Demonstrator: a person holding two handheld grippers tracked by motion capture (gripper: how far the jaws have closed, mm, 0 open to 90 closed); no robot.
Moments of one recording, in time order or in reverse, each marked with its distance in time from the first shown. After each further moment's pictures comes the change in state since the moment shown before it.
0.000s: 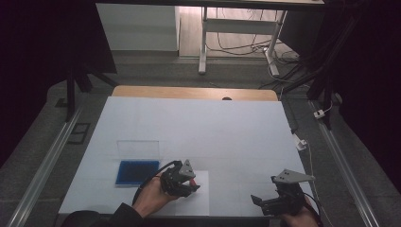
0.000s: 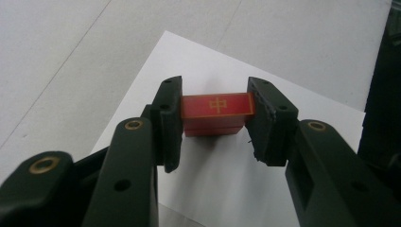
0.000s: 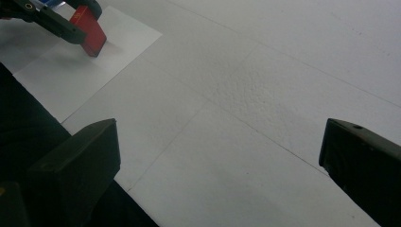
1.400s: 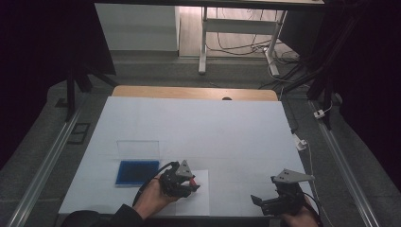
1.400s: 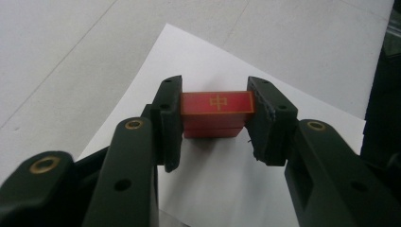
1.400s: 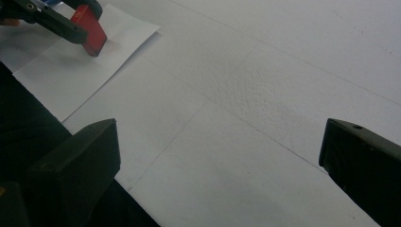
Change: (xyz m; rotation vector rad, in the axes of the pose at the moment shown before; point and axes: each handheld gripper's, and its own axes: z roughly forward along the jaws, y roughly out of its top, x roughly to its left) left arm -0.001 -0.009 0.002 -0.059 0.004 -0.049; right arm 0.000 0.000 0.001 0.004 0.005 0.001
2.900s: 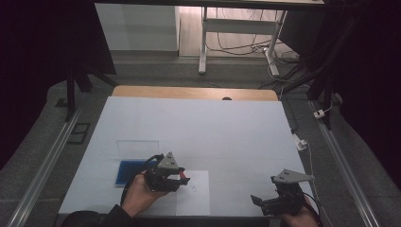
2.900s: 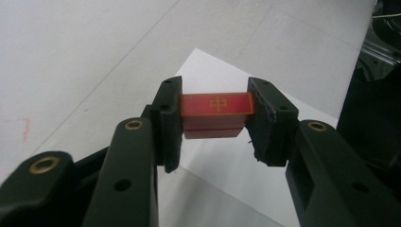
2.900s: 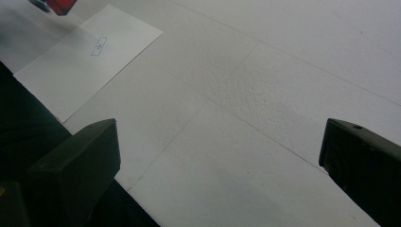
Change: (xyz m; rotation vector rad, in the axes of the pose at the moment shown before) left arm 0.017 -0.006 -0.049 -0.072 0.006 -0.079; right arm 0.001 0.000 0.000 -0.001 -0.002 0.000
